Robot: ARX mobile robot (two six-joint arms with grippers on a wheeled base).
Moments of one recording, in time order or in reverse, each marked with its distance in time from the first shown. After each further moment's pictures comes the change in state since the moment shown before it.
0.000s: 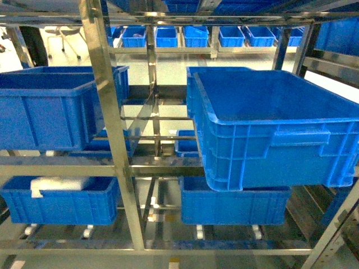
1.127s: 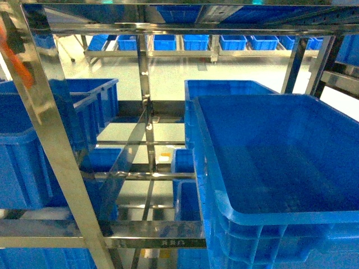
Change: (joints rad) left arm 0.000 0.000 0.000 0.003 0.000 0.000; right arm 0.000 0.000 0.000 0.003 -0.002 0.000
